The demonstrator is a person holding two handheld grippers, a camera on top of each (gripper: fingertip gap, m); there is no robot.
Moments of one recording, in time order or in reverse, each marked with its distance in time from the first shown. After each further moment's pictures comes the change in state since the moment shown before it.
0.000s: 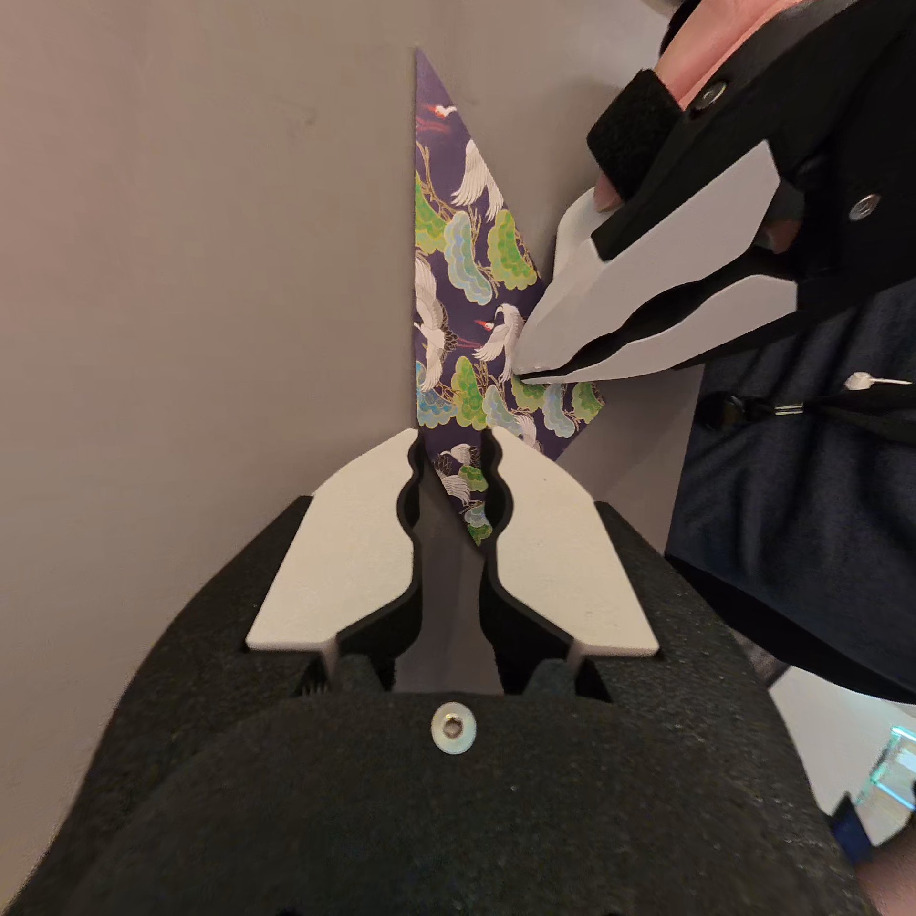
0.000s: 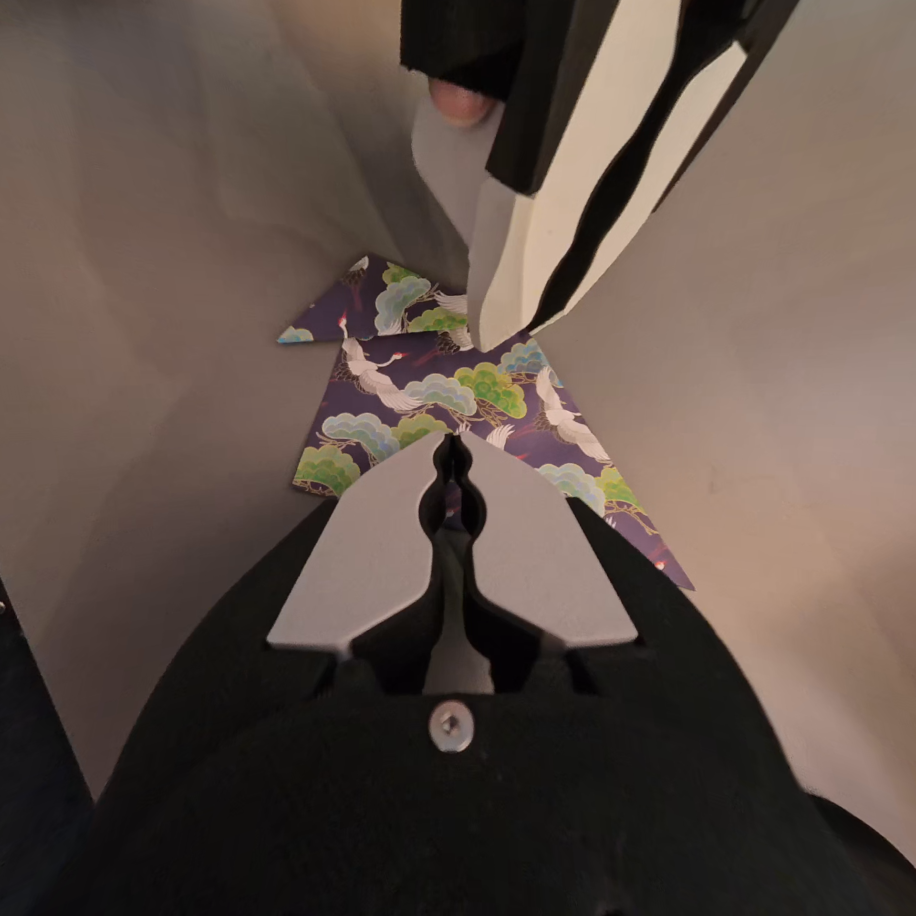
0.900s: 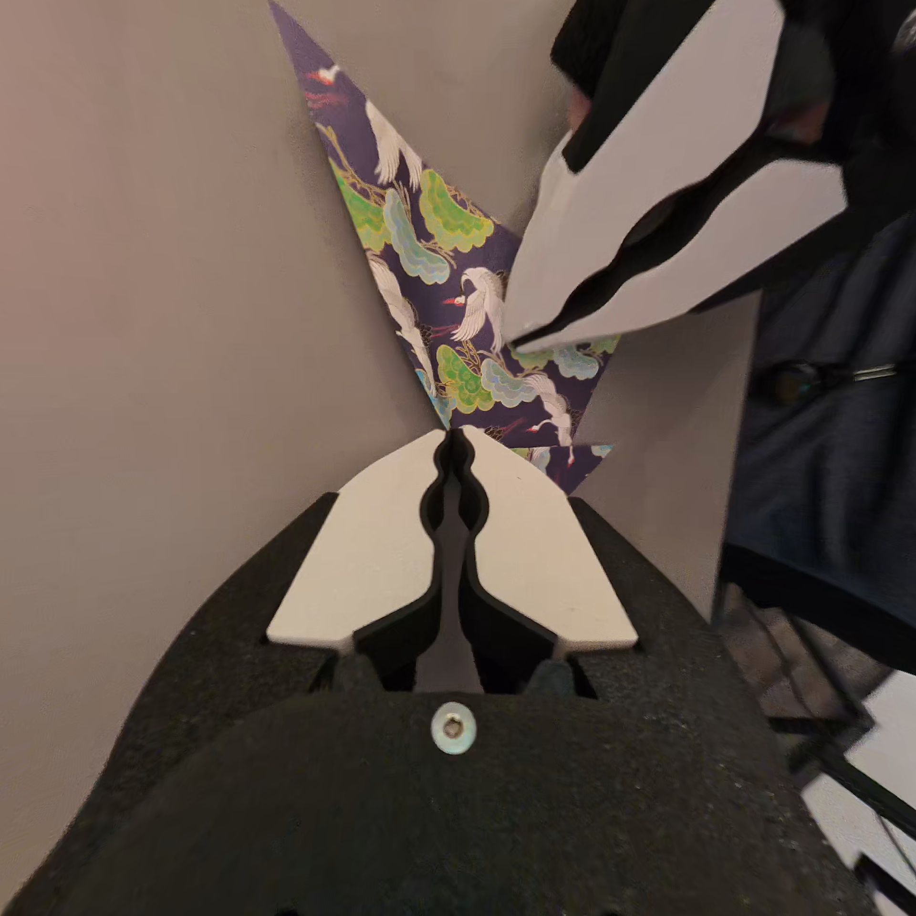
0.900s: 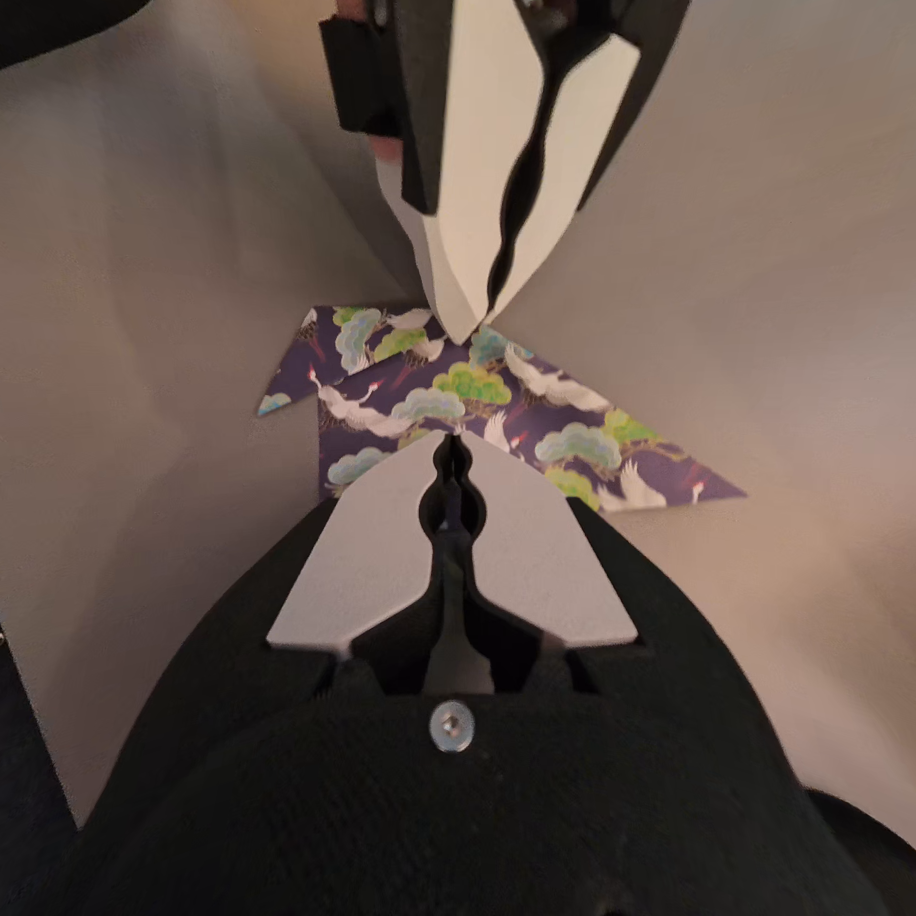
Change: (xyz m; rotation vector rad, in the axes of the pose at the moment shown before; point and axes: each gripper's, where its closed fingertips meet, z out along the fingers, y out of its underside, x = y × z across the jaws) left arm -0.007 0.004 0.002 -0.009 -0.089 0.129; right arm 0.015 0.001 -0.002 0.050 -0.005 0.081
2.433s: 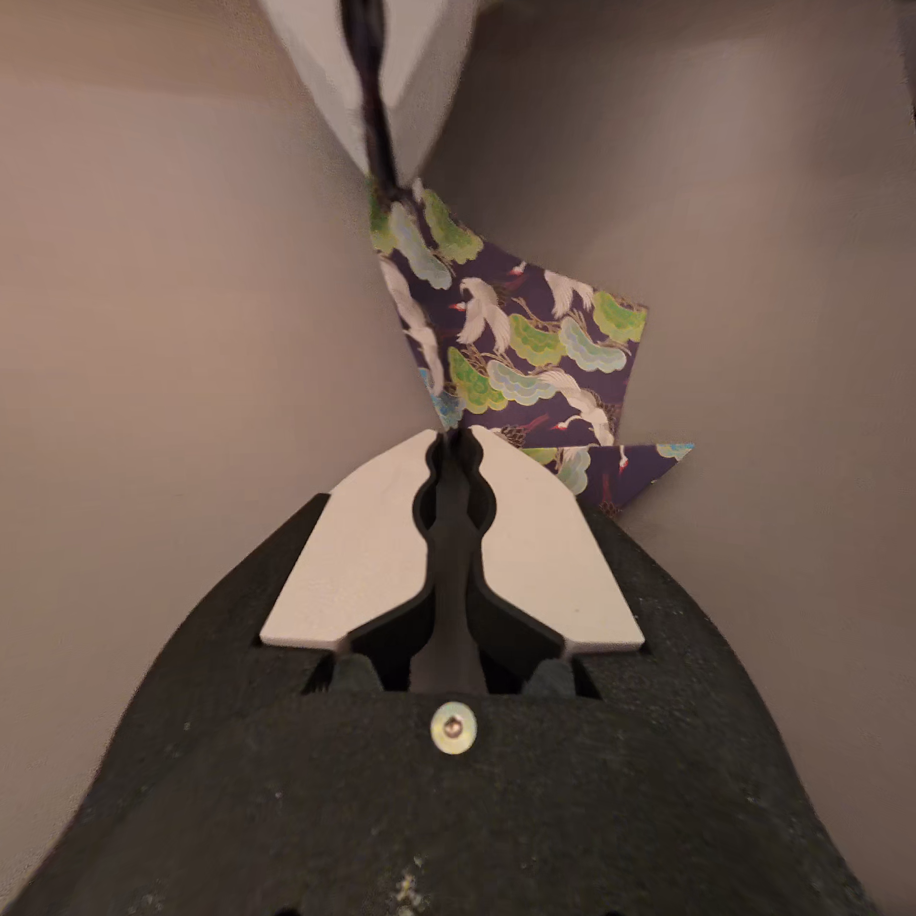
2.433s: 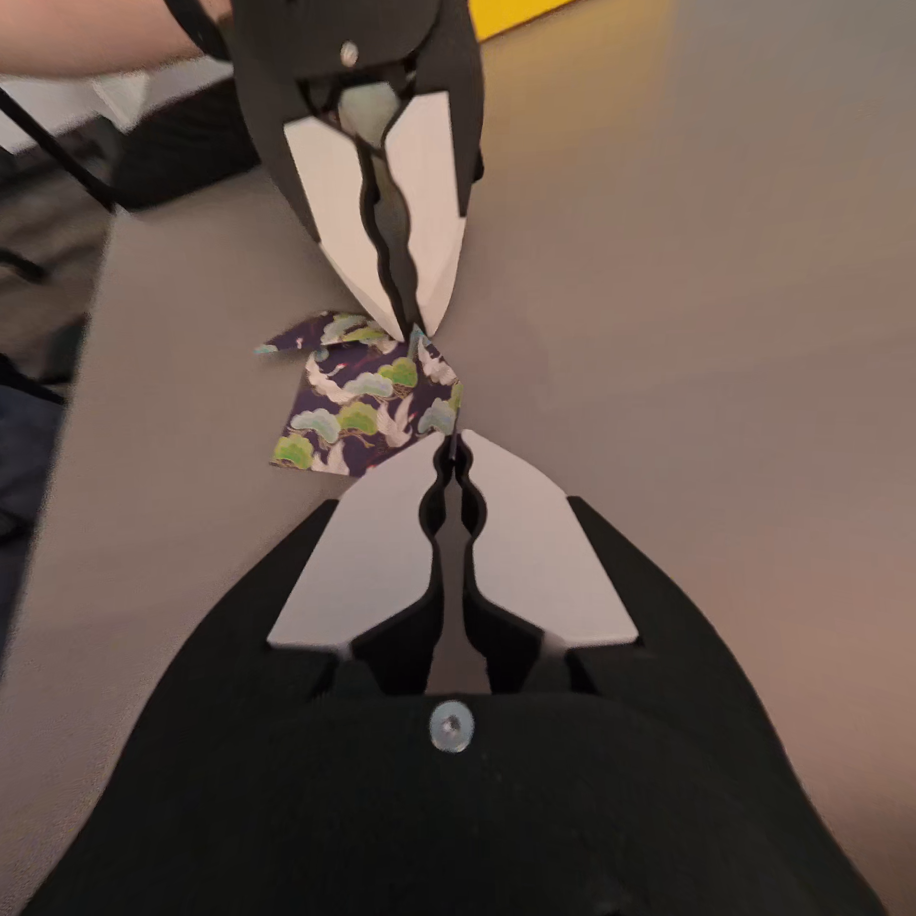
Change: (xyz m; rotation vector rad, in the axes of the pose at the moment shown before) left arm -0.040 0.013 -0.028 0.298 -0.248 0.215; right arm 0.077 -0.039 0.002 0.100 -0.431 -0.052
